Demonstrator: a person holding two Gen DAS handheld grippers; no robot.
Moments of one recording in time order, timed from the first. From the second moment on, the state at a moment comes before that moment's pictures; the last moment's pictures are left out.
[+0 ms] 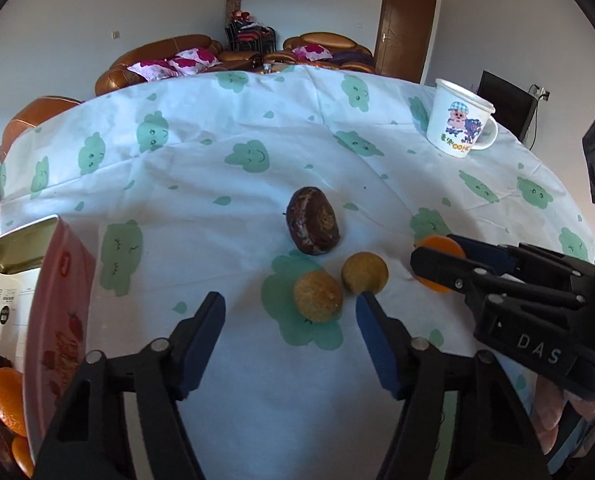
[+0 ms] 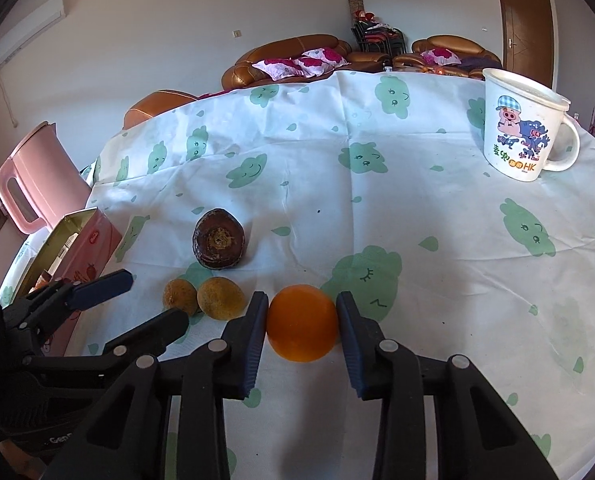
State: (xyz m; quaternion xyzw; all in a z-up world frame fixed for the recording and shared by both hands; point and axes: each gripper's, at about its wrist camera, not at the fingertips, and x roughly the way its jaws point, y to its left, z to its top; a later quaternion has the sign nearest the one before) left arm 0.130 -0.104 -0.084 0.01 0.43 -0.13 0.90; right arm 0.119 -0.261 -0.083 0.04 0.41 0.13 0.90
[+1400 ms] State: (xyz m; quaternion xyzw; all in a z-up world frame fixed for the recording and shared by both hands) left arm 0.100 -0.091 -0.052 0.00 0.30 -0.12 0.95; right arm 0.090 -0.260 -0.056 0.02 0.31 0.14 0.94
